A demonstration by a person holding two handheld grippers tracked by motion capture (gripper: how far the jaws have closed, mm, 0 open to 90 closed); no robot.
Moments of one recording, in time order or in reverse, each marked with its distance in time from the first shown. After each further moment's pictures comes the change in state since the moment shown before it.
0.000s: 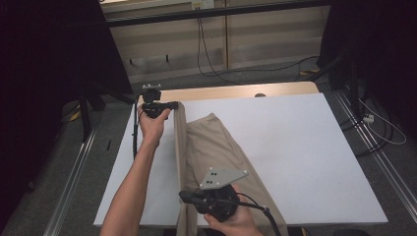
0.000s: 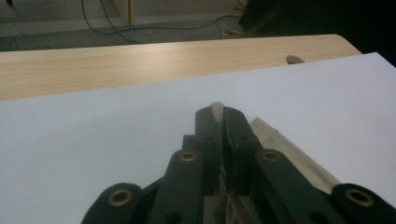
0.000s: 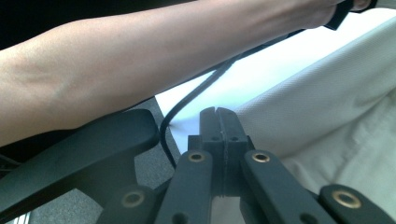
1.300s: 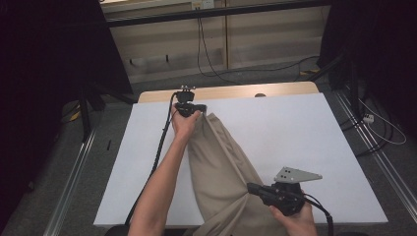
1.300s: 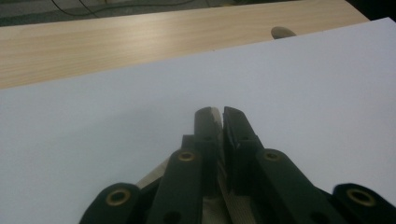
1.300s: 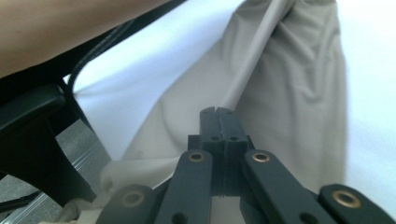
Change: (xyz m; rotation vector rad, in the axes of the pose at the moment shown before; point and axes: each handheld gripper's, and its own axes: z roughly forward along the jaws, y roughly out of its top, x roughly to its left) left arm -0.056 -0.004 0.089 0.094 -0.027 0.045; right arm -0.085 -0.081 -0.099 -0.009 -0.254 0.190
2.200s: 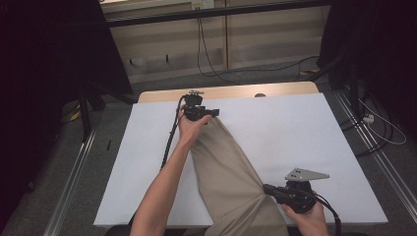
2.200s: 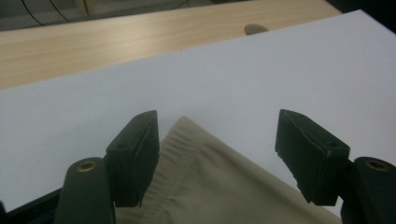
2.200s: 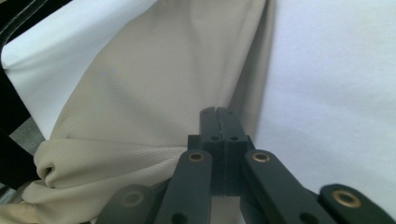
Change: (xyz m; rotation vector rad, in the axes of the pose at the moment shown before) left arm -0.020 -0.010 -0.005 -0.062 -0.053 0.060; right arm -0.040 -0.026 -0.004 0.108 -0.110 0.043
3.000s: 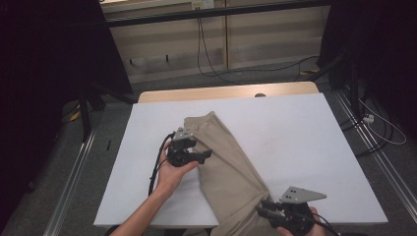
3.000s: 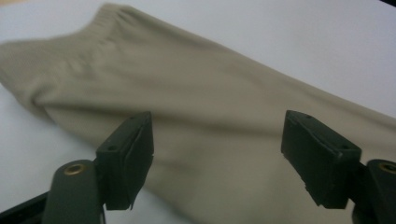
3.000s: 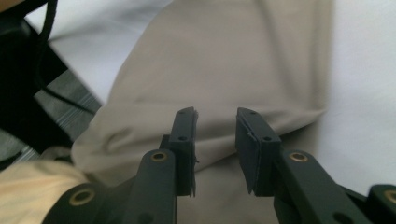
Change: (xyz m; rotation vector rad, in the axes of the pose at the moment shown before) left arm -0.053 -0.112 -0.115 0.017 -0.111 0.162; right arm 0.049 -0.023 -0.014 0.049 0.040 -0.090
